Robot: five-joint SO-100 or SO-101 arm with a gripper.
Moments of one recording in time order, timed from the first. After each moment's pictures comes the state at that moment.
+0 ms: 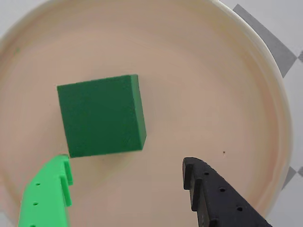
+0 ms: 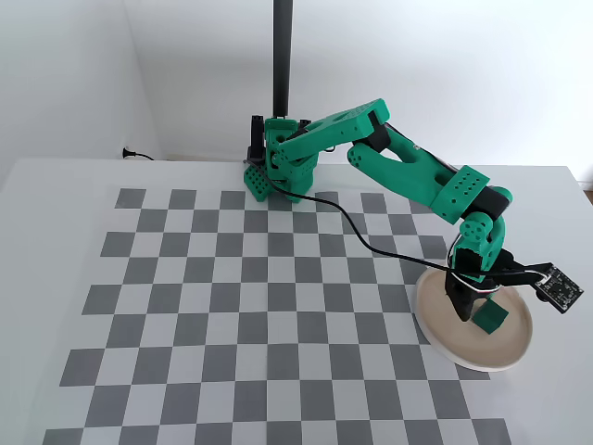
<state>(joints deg) -49.1 48.7 45.7 71.3 -80.6</state>
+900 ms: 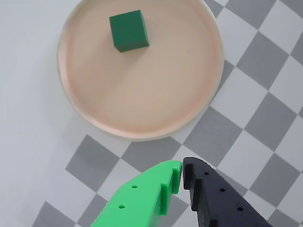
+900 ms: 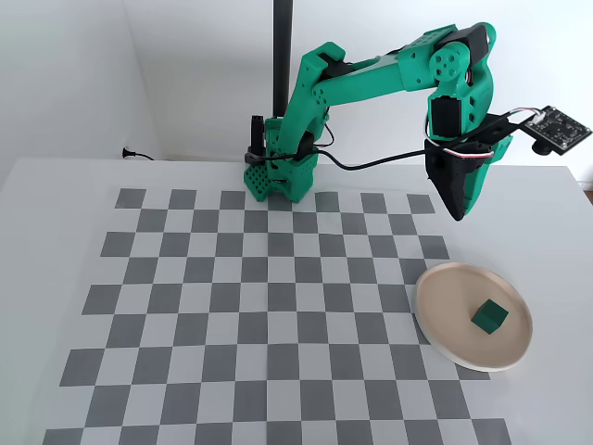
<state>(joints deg) -48.4 85.0 44.6 101.5 -76.6</state>
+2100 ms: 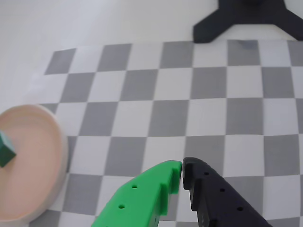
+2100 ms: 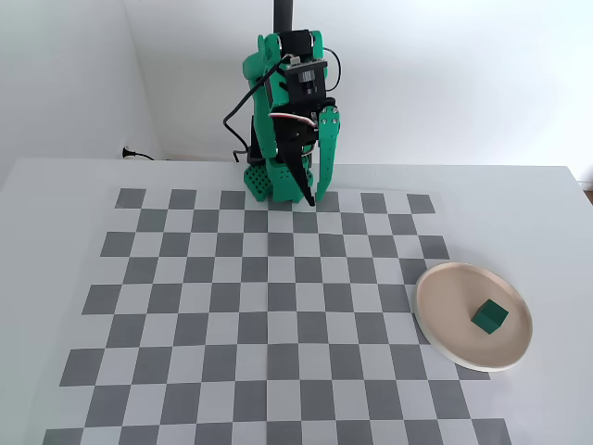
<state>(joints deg) -13.7 175.3 135.4 70.8 -75.2</state>
